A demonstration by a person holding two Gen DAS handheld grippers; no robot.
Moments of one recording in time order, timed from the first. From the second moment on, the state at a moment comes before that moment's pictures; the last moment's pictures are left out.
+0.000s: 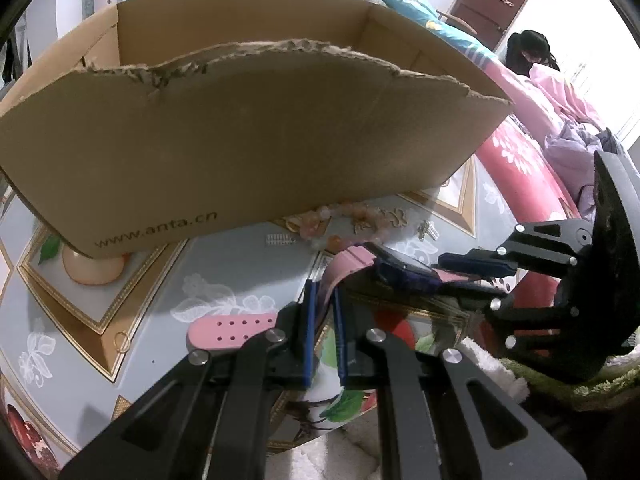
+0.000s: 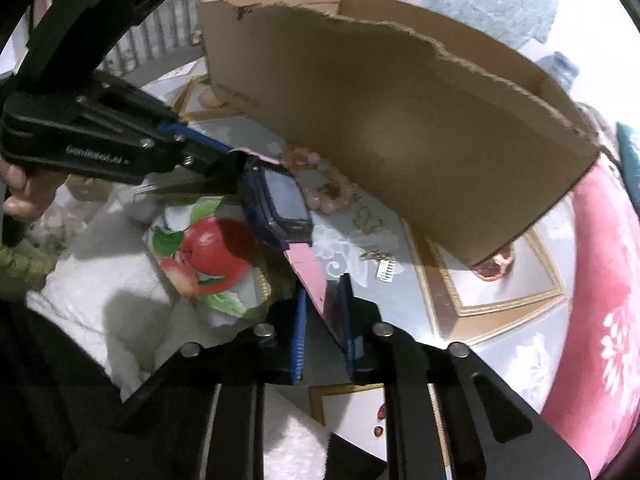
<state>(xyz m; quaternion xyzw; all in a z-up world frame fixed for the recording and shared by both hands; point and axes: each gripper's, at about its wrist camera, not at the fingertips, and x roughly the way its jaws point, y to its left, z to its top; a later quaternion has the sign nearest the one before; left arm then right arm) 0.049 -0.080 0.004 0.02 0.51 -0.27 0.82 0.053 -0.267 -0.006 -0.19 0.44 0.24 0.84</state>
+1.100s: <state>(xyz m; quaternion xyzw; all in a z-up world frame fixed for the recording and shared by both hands) 0.003 -0.075 0.053 0.03 0.43 -0.26 0.86 0.015 -0.280 0.042 -0.14 0.37 0.19 0.90</state>
